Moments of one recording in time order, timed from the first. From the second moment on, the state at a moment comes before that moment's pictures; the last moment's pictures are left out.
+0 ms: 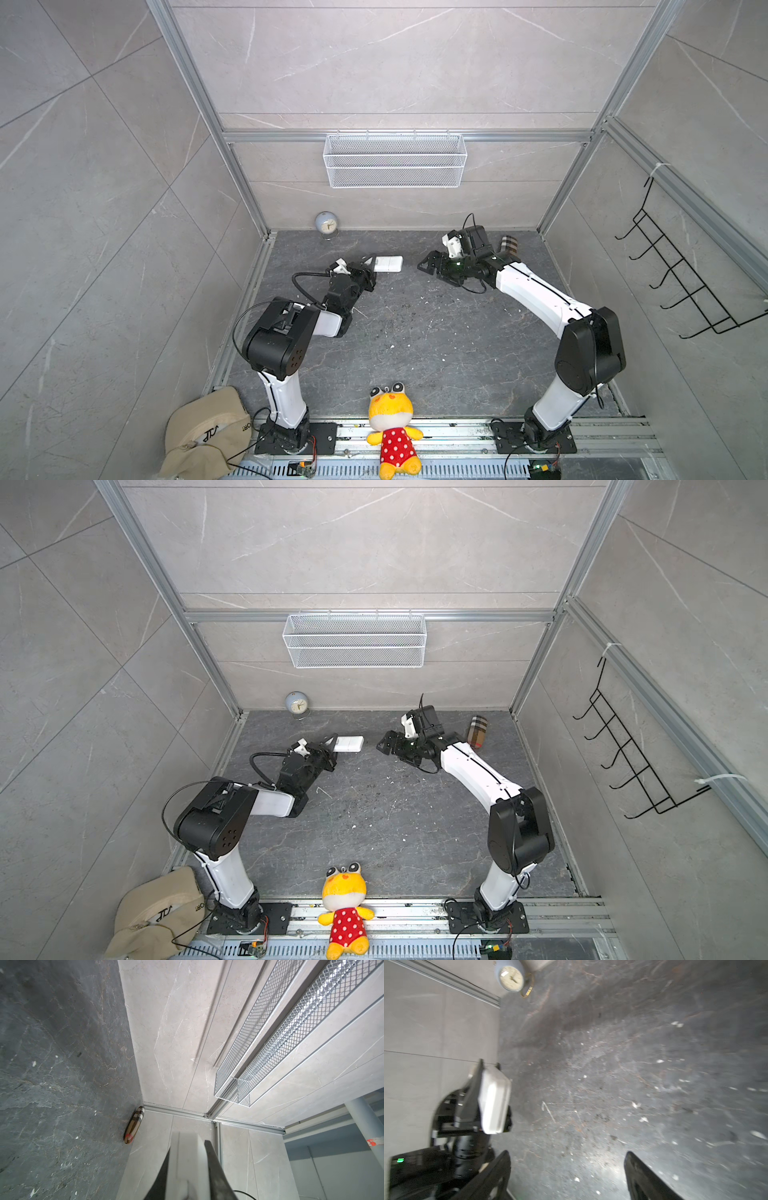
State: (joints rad) left arm -0.40 1.84 0.73 1.15 0.10 -1.79; right arm 0.40 1.73 1.40 -0.41 -0.47 0.68
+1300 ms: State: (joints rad) left arm -0.43 1.86 0.72 1.24 0.01 -1.90; right arm 0.50 1.88 1.29 0.29 -0.62 1.30
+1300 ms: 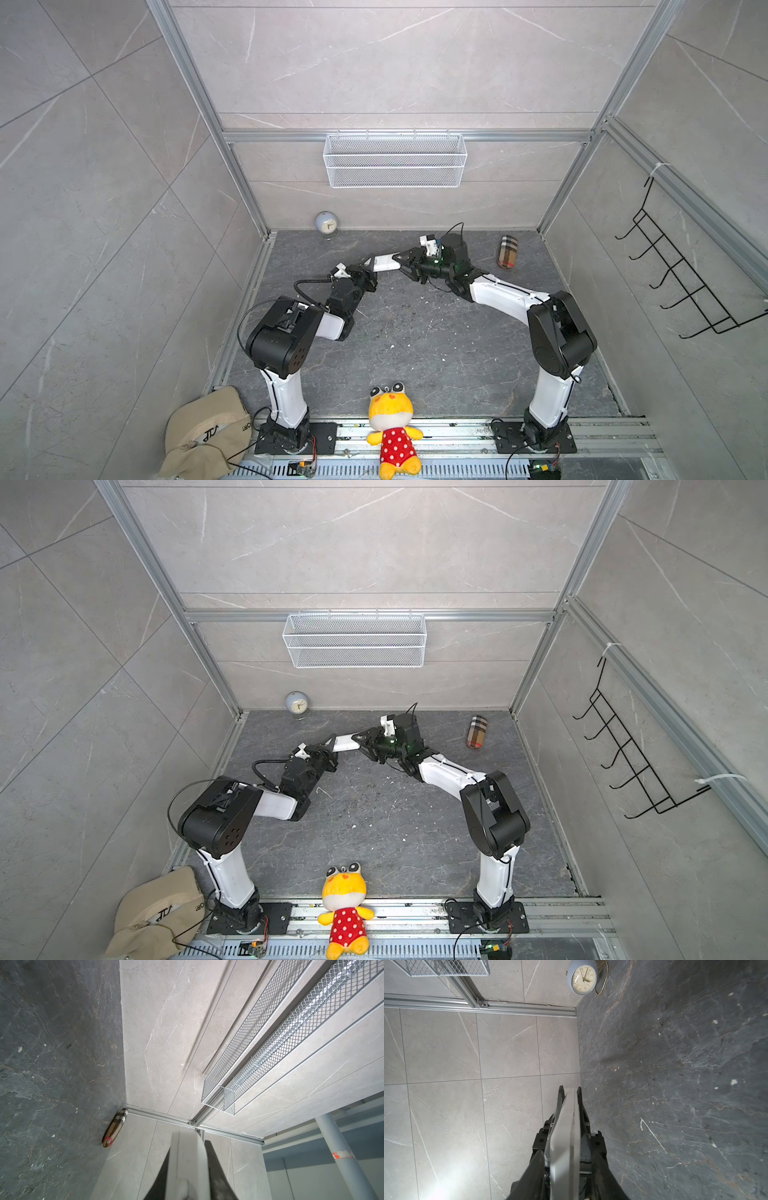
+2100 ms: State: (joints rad) left arm -0.44 1.89 0.72 1.23 0.00 -1.92; right arm 0.51 1.92 1.31 0.29 -0.62 1.31
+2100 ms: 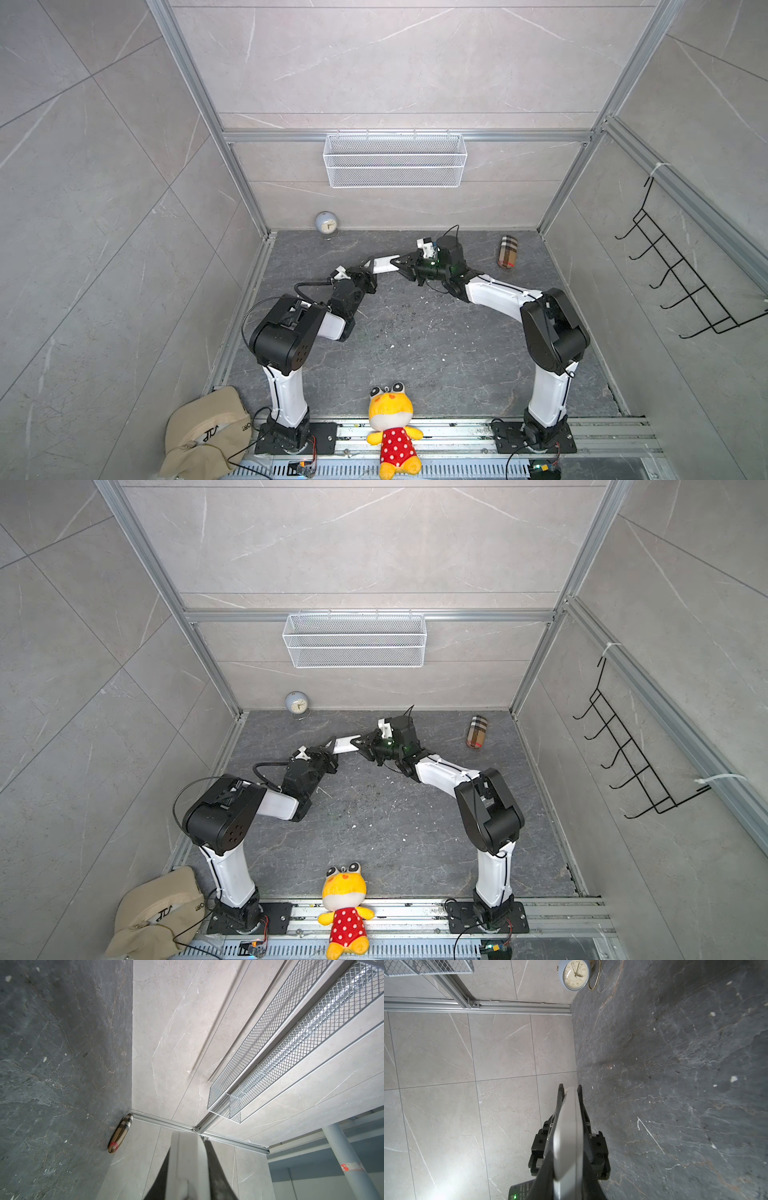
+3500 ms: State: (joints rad) left arm -0.40 1.71 0.88 0.56 0.39 -1.59; right arm 0.57 1.91 1.69 -0.59 -0.47 0.10
